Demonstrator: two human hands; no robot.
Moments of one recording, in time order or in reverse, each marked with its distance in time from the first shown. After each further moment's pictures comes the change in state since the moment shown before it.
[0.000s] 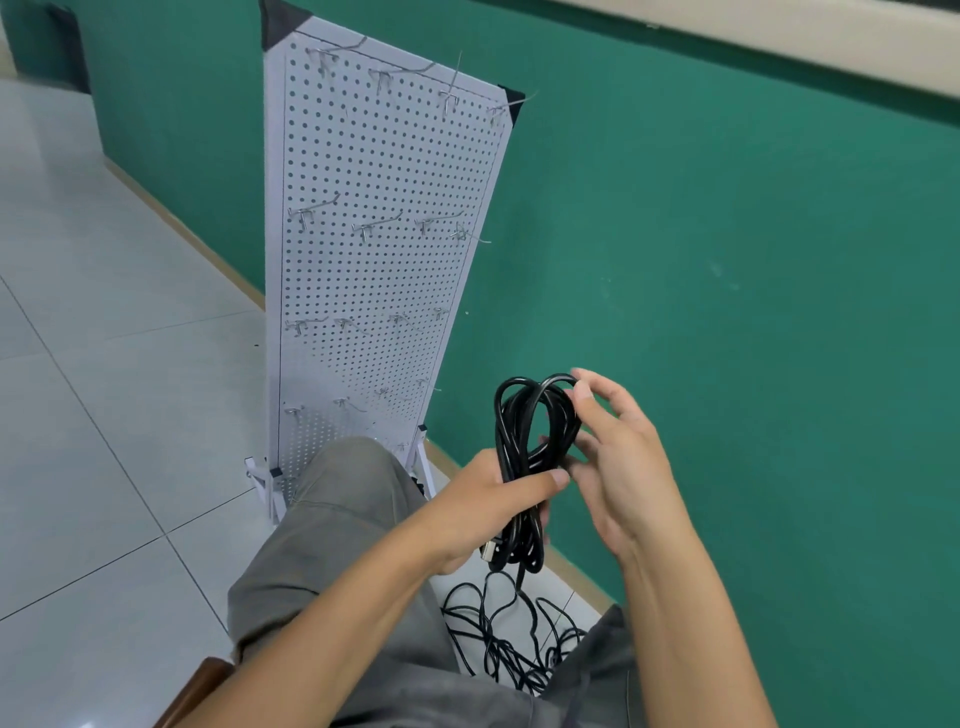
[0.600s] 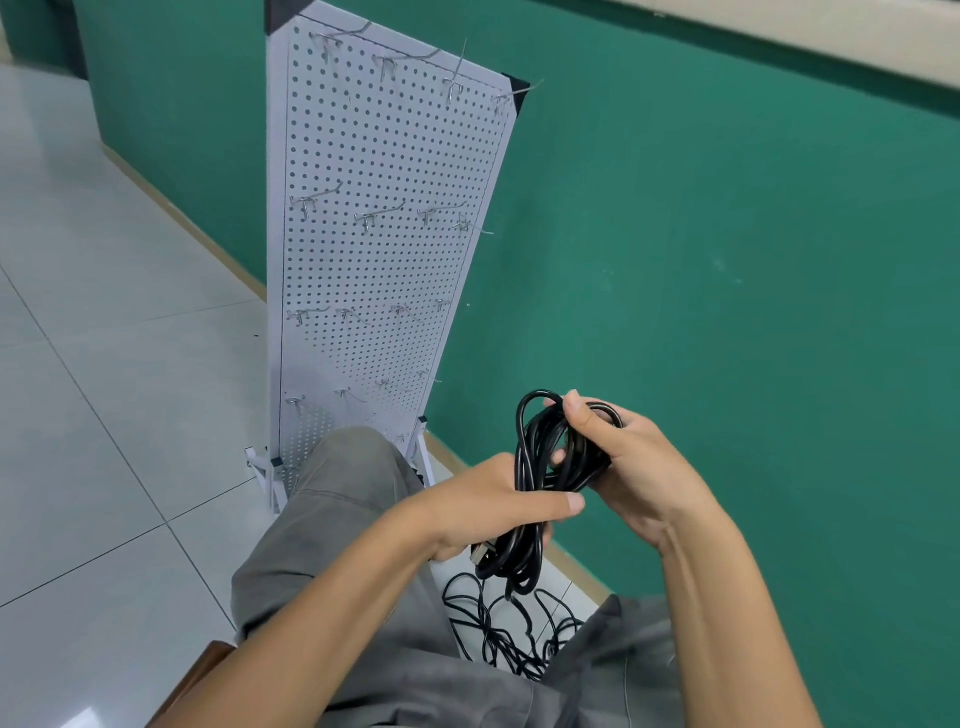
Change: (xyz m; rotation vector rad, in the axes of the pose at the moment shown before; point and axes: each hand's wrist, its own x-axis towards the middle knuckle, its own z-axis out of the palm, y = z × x) left_hand -0.002 0.003 -0.007 0.168 -0.212 -0.117; right_hand 0.009 -0.004 -0.026 -0.187 -0.225 0.147
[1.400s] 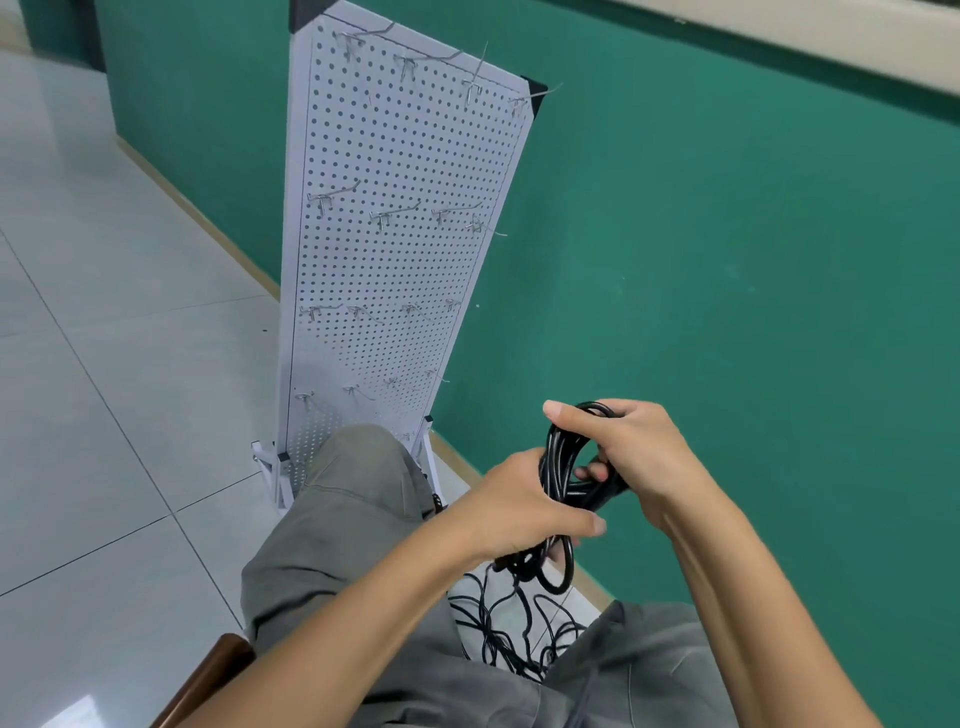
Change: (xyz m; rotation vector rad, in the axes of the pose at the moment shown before) left_hand 0.003 0.008 0.017 0.113 0.201 -0.043; right_hand 0.011 -0.012 0.011 -0.386 0.161 0.012
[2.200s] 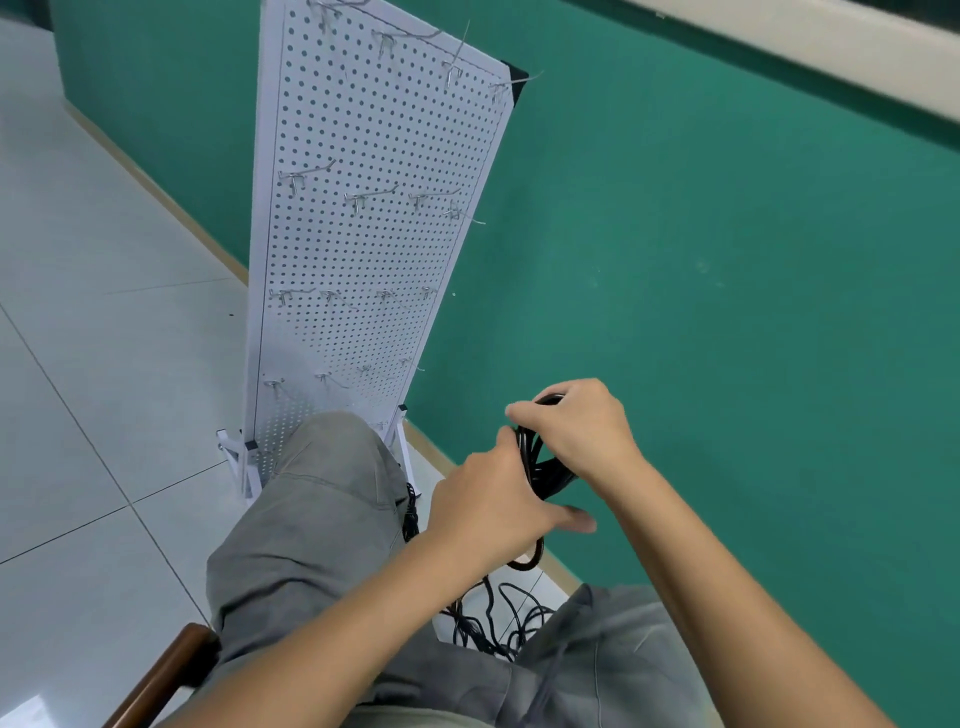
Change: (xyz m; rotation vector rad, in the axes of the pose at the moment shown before) left_hand 0.000 -0.001 0.022 0.565 0.333 -0.100; right_hand 0.011 -0.004 0.021 -0.567 0.184 -0.044
